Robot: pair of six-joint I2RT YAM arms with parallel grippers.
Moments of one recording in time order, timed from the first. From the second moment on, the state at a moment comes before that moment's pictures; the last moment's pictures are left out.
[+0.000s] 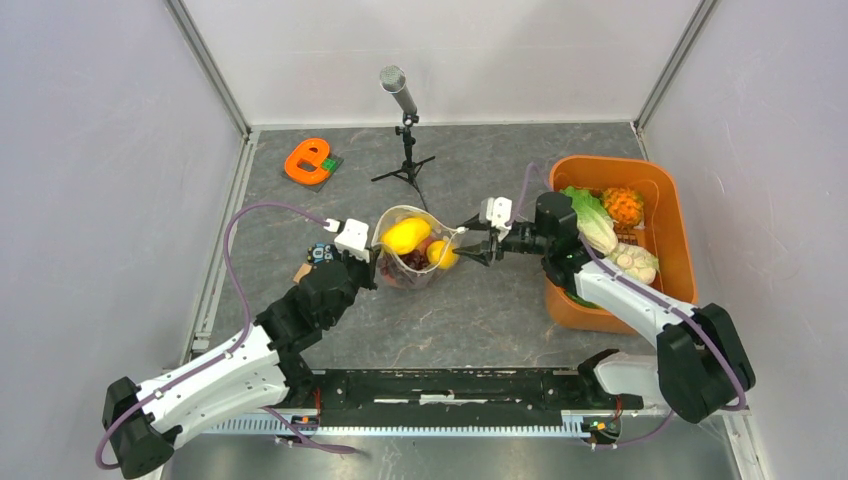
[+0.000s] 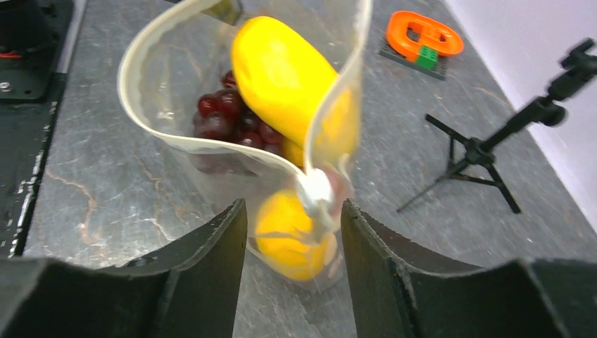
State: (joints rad) left arm -0.88 0.71 0.50 -0.02 -0.49 -0.15; right arm 0.46 1.25 0.67 0.36 -0.87 -0.40
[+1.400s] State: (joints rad) left arm -0.84 0.68 0.53 -0.10 -0.46 -0.20; right arm 0.48 1.13 0.58 0.53 -0.80 -0.23
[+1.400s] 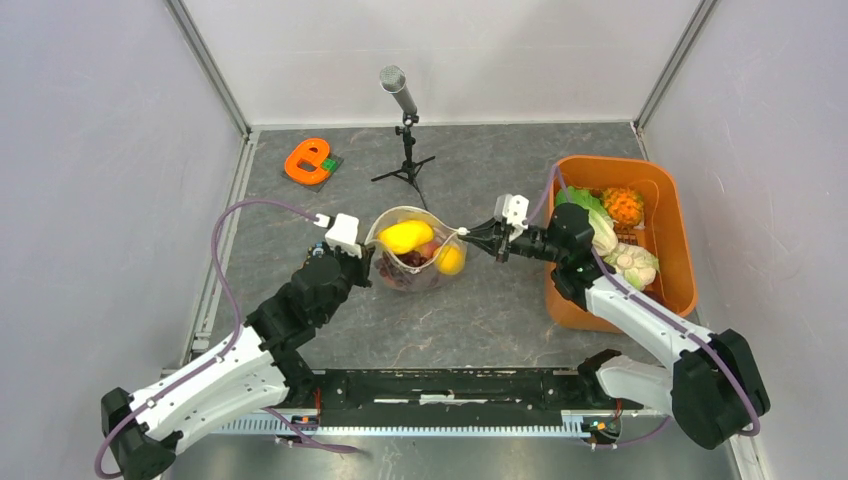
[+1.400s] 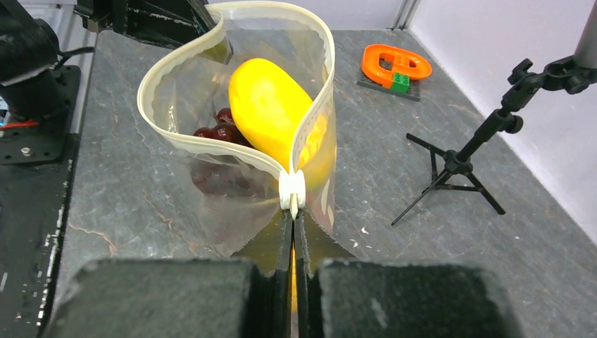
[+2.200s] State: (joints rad) left arm -0.79 0.77 0.88 -0.35 -0.26 -0.19; right arm 0.48 1.10 0.60 0.42 -0.74 0.03
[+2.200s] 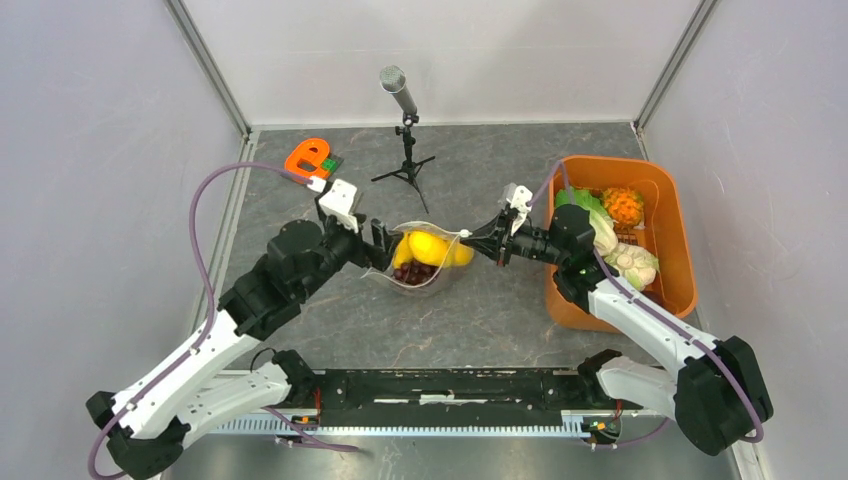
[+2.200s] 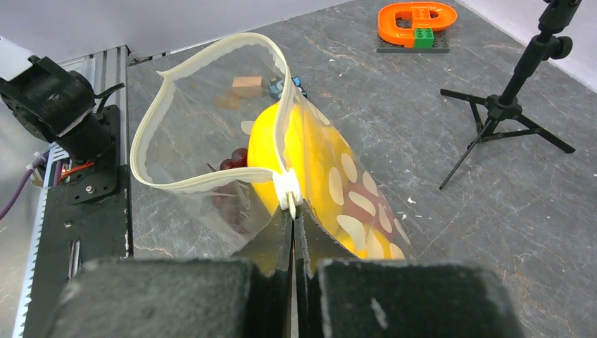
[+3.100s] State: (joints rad) left arm -0.79 1.20 1.04 -0.12 0.51 0.12; right arm 0.50 1.09 0.60 0.35 -0.73 -0.04
